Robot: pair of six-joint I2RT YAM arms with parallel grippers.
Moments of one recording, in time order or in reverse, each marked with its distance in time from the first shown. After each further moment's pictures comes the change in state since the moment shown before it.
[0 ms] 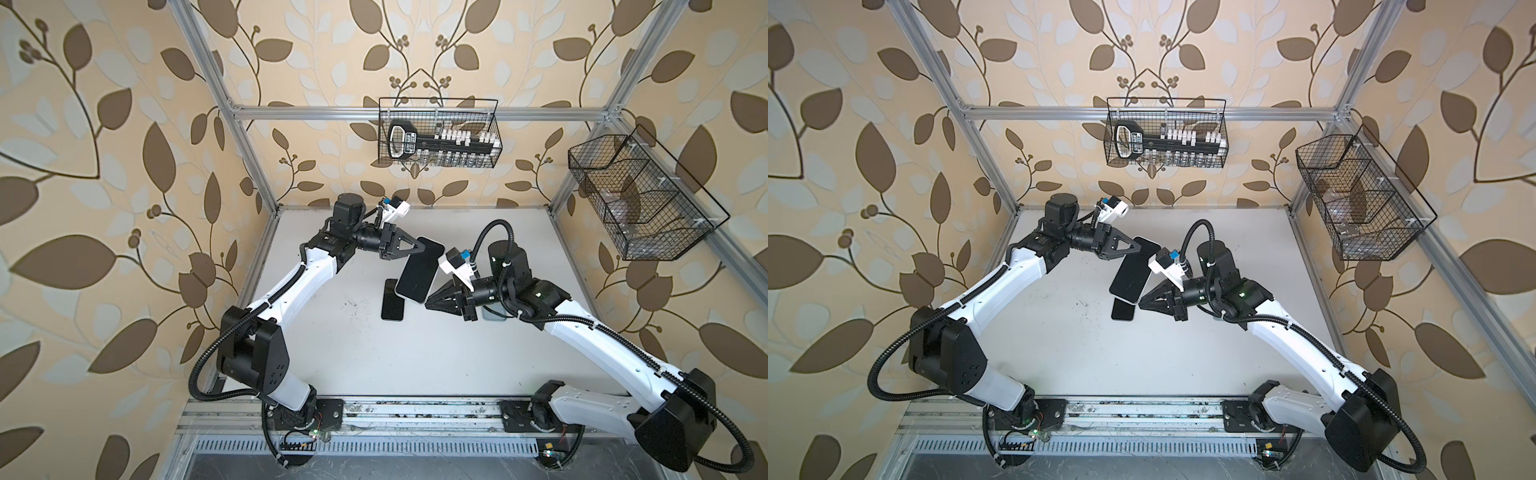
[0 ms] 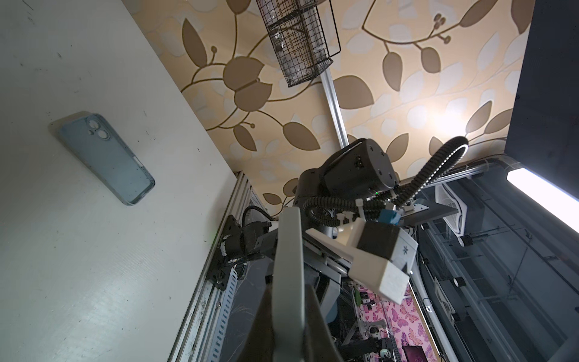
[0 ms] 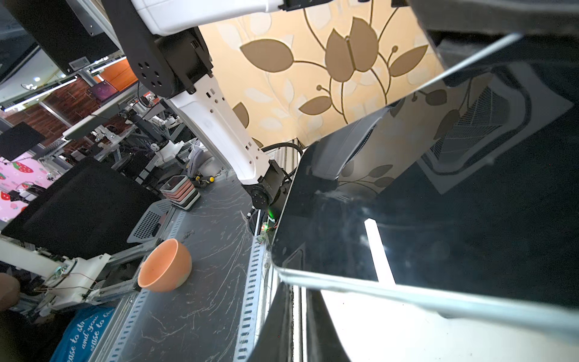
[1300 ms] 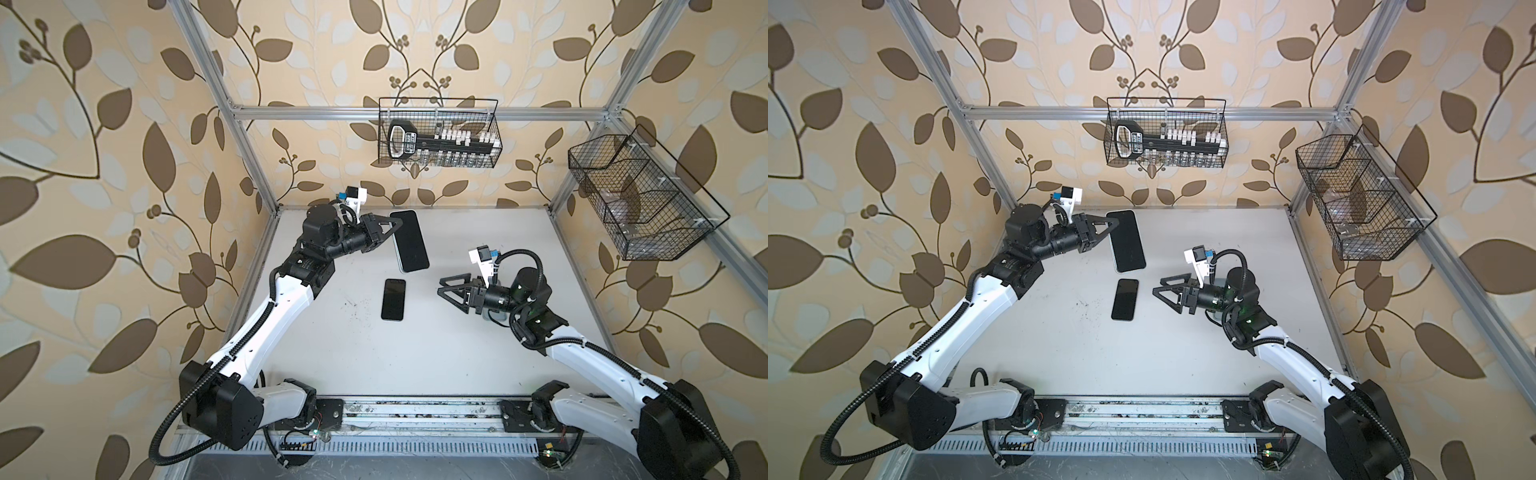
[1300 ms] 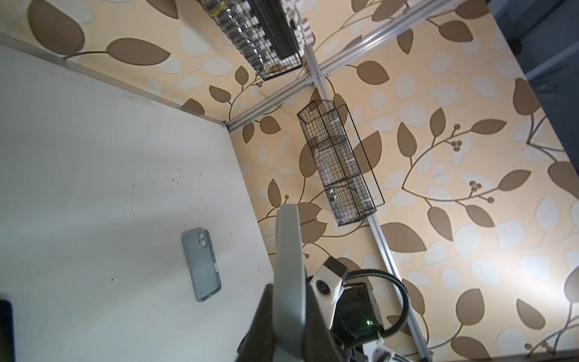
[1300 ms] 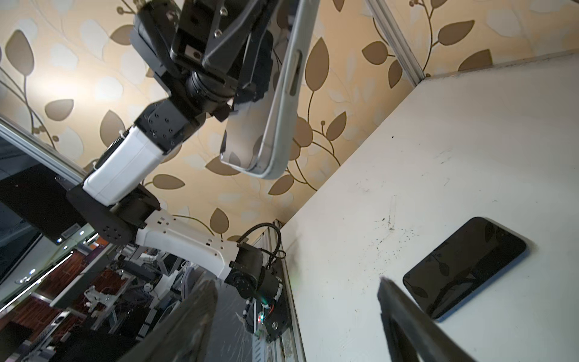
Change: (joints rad) left arm 0.027 -0.297 -0.208 0.148 -0.679 -0.233; right arm -0.118 -0.084 -0.427 0.822 0.206 0.707
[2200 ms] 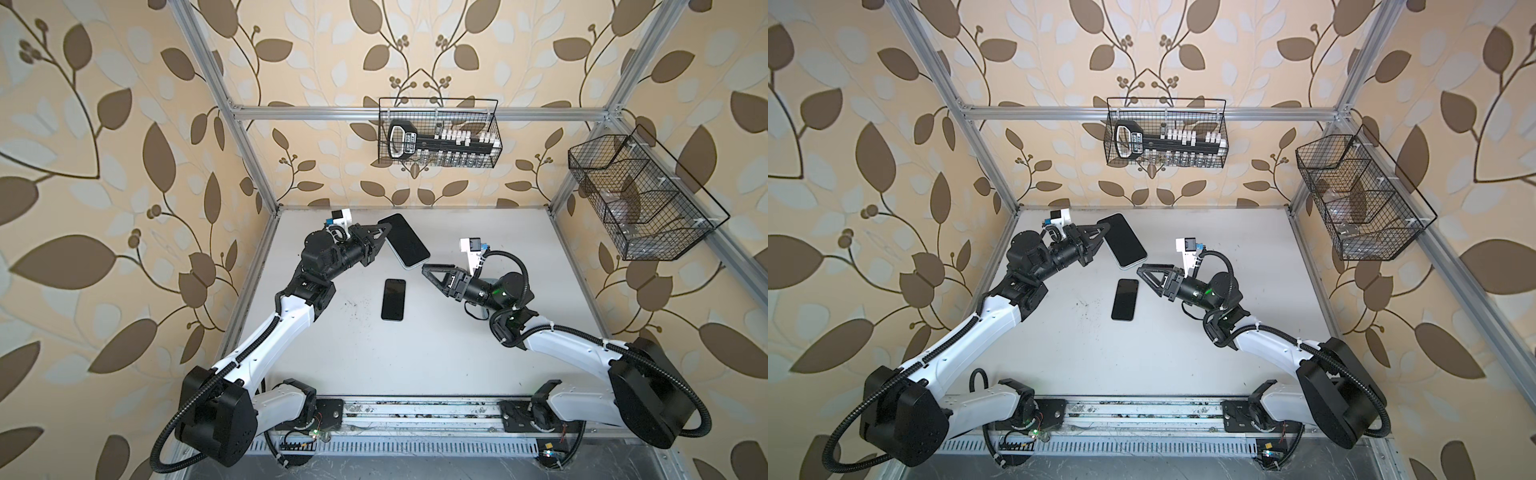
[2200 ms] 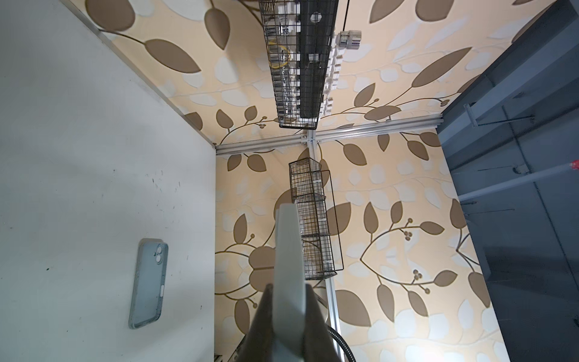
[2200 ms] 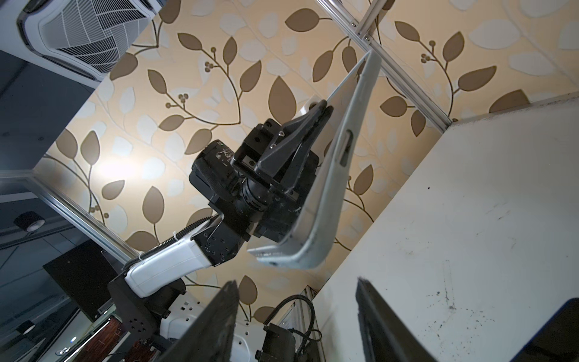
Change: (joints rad) left arm 0.000 -0.071 -0.247 0.325 -0.161 -0.396; right arm 0.142 0.209 0.029 0.435 0.247 0.270
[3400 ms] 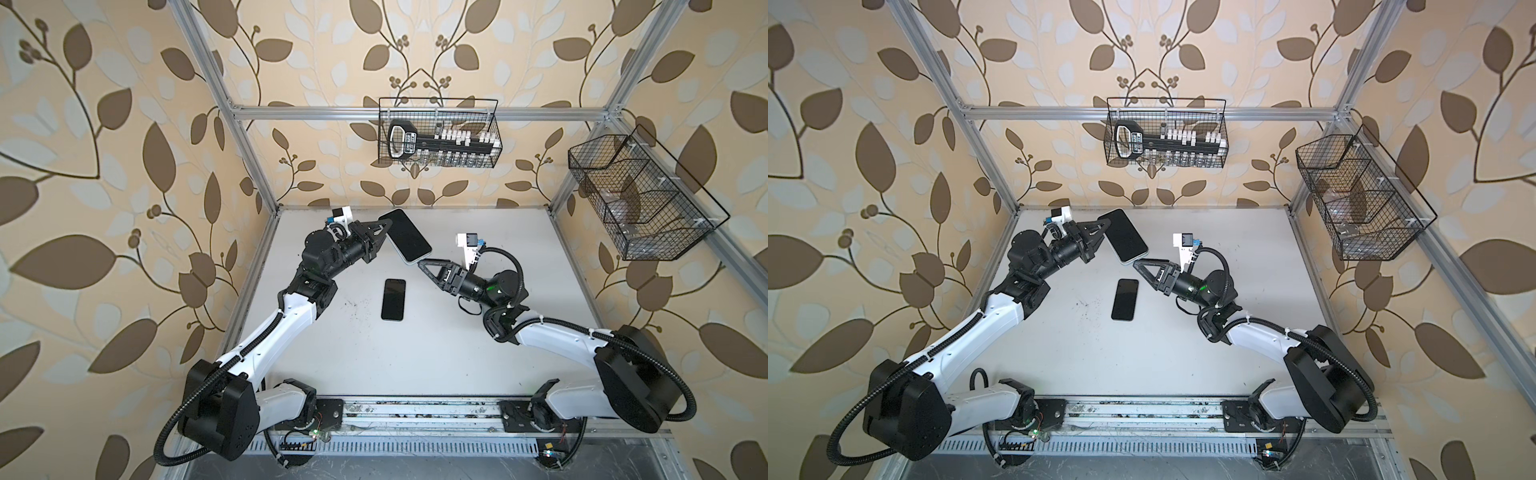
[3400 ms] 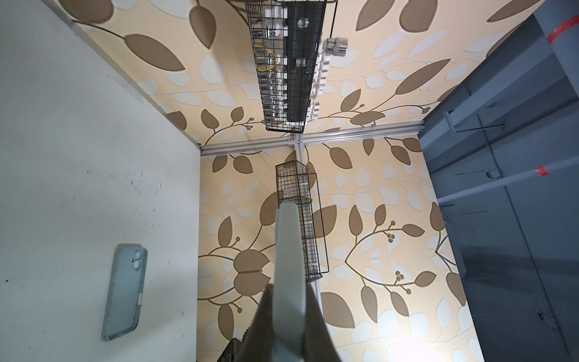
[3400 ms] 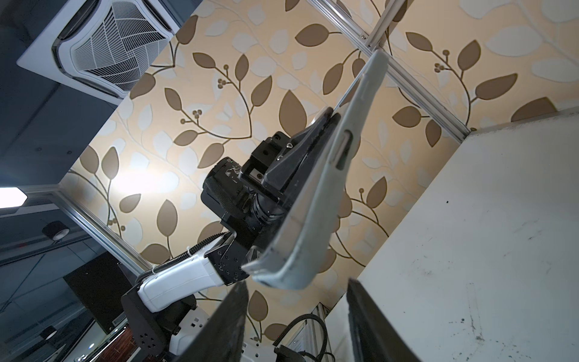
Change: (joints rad) left arm -0.002 0.029 -0.001 0.087 0.001 -0.066; right arm 0.015 0.093 0.045 0.101 0.018 0.056
